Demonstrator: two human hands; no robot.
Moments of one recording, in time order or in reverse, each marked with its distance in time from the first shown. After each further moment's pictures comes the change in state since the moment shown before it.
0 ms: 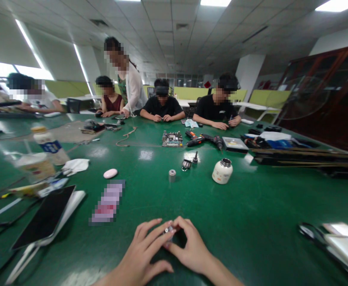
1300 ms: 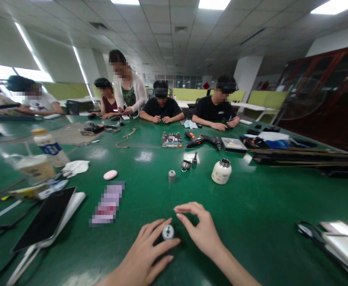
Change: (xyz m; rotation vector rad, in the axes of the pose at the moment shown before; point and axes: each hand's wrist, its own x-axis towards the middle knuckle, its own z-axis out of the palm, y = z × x) left_hand 0.008 0.006 -0.009 -0.076 -0.125 -0.059; right_hand 0.019 -0.017 -0.038 -0.019 0.243 -0.001
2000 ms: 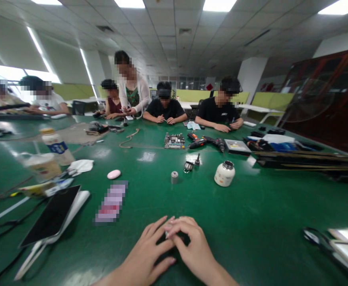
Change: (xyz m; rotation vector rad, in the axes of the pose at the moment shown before) left_hand 0.003 0.000 -0.003 -0.004 -0.024 -0.006; right_hand -0.021 -0.019 0.023 0.052 -0.115 -0.071
